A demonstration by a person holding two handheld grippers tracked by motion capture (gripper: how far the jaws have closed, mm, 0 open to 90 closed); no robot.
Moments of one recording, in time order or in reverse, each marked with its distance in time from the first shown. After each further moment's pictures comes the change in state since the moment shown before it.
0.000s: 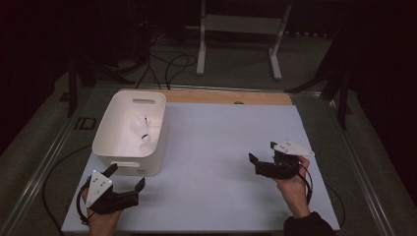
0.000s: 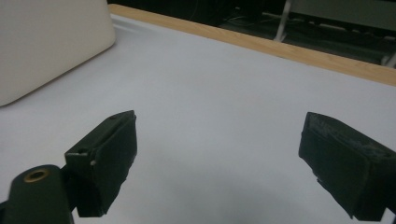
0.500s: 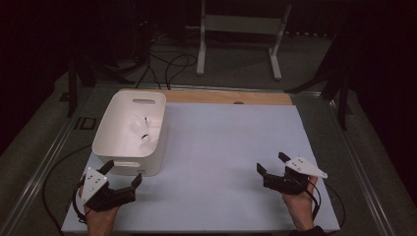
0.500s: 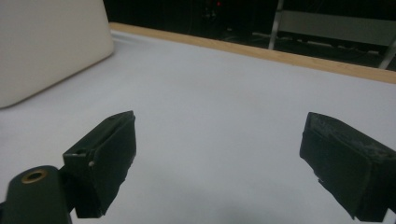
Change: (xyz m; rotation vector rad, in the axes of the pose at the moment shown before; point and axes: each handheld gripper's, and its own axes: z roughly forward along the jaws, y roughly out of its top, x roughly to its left) left arm 0.007 0.006 -0.001 -0.025 0.014 -0.015; right arm -0.002 -0.037 -0.023 -0.105 -0.024 0.035
